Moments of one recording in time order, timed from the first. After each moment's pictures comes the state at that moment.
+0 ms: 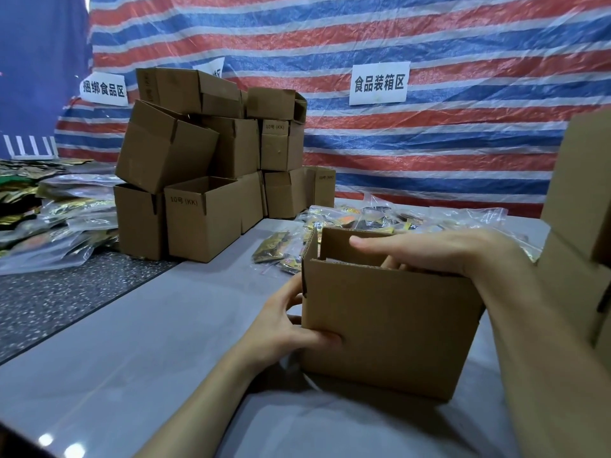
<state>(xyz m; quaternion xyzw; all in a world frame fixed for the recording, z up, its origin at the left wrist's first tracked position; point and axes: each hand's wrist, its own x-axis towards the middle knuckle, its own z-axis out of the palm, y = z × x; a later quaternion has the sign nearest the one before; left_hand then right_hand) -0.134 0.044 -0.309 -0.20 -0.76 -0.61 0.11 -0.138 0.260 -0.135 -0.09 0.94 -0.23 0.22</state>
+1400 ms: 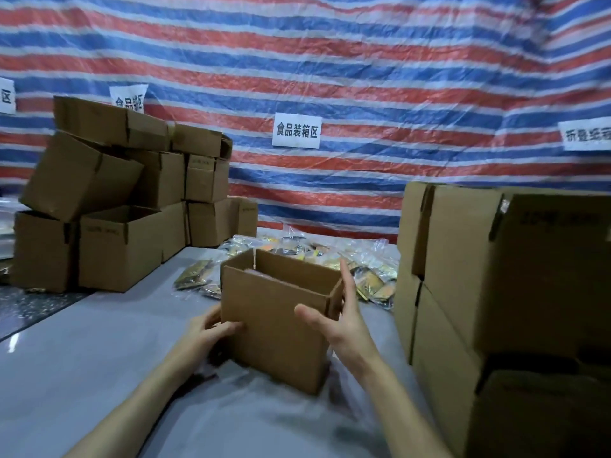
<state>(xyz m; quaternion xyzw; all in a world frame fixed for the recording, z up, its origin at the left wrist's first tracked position) -0.133 0.050 -0.311 -0.14 -0.69 -0.71 0.05 -0.078 0.300 -0.247 -0.14 0.76 -0.62 -0.12</state>
